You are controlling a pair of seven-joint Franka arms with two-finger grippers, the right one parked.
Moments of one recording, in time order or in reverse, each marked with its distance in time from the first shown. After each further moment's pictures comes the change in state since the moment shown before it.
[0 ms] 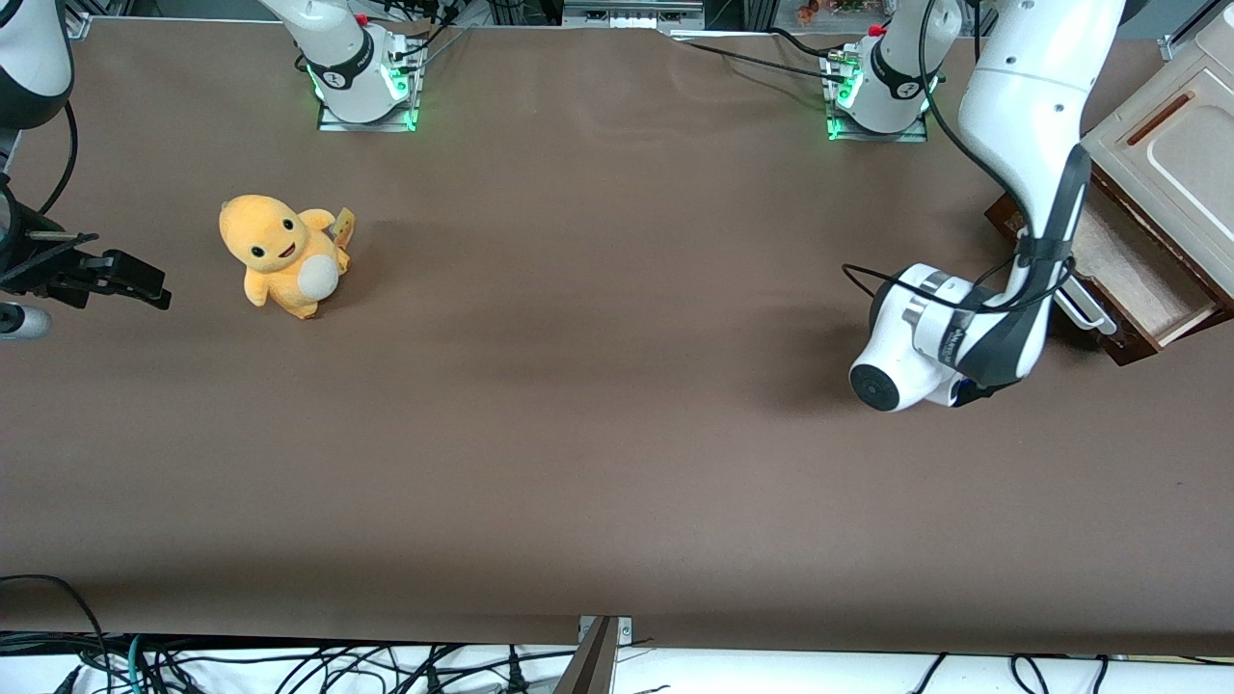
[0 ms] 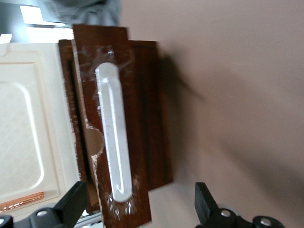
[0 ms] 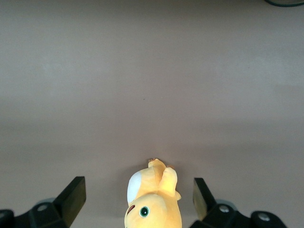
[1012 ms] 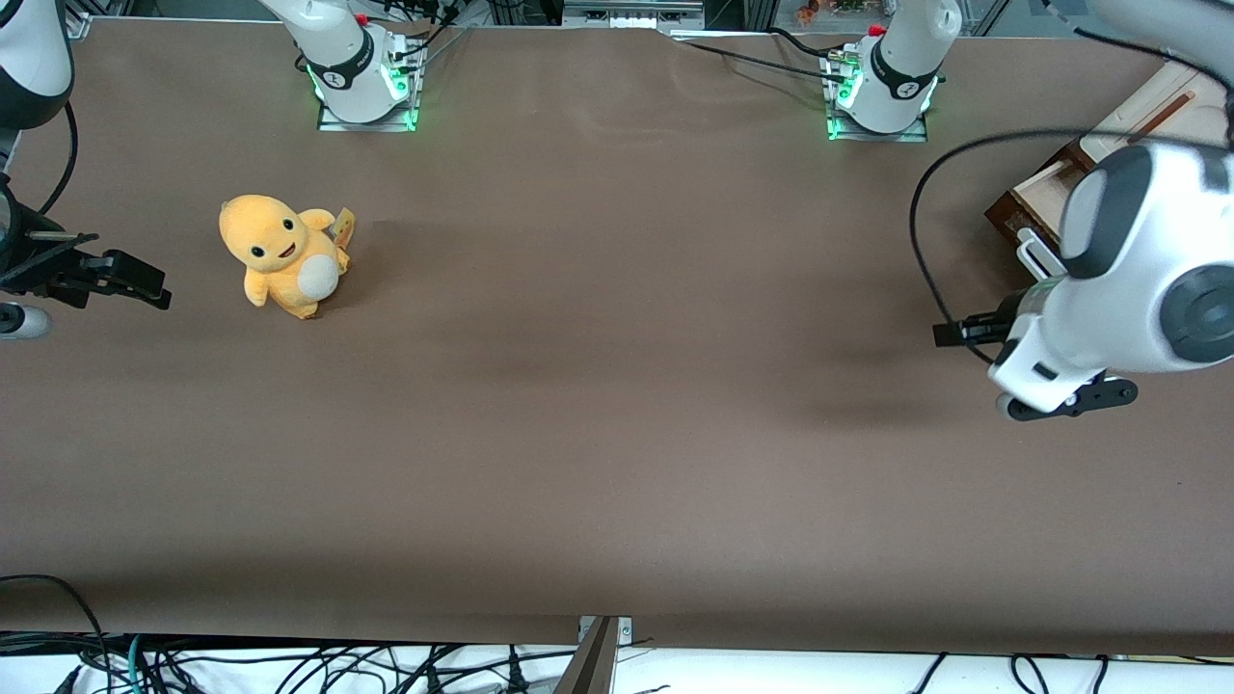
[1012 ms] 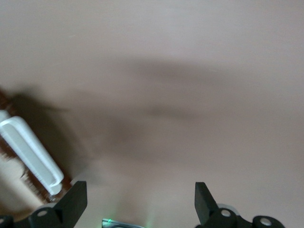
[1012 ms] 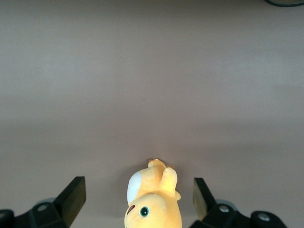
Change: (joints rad) arm 0.113 -0.224 0.003 0.297 -0.633 0.074 0.628
